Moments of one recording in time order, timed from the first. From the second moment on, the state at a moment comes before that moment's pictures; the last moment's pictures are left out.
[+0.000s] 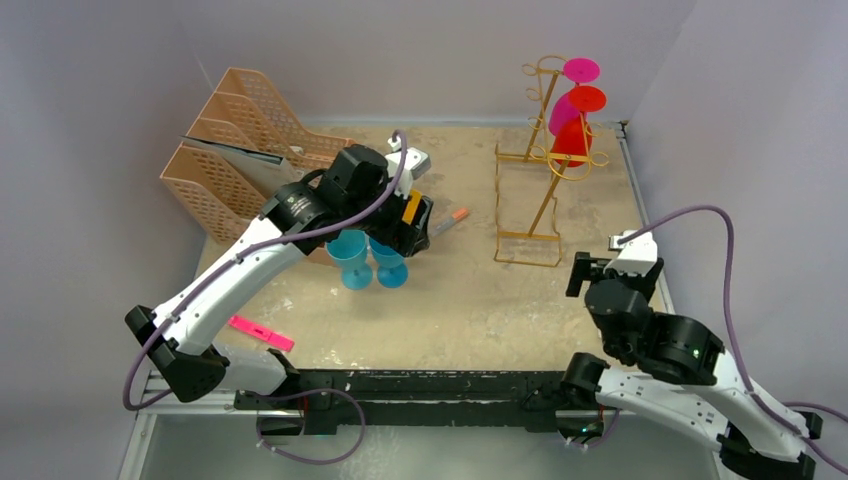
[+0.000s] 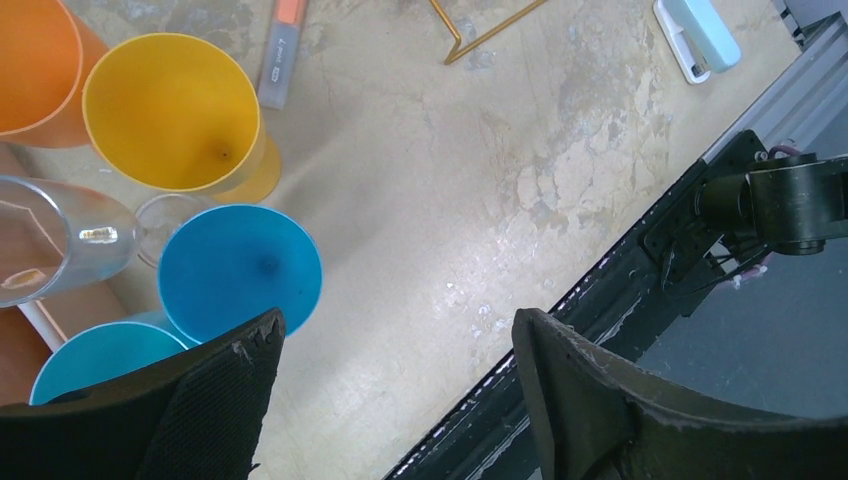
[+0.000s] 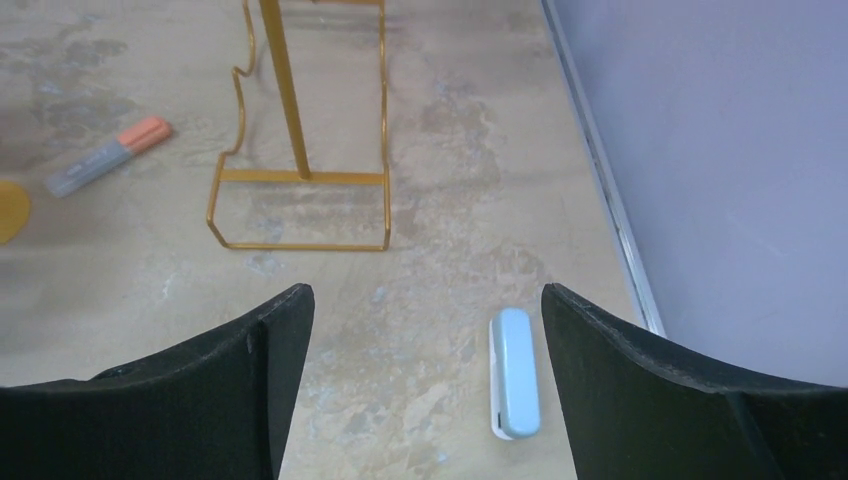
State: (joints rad) left arm -0.77 1.35 1.55 -0.92 0.13 -0.20; right arm 1.02 0.47 0.90 -1.12 1.10 0.52
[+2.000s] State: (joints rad) left arm -0.69 1.31 1.55 -0.88 0.29 -0.20; right arm -0.14 1.80 2.14 -0.91 -0.07 0.54
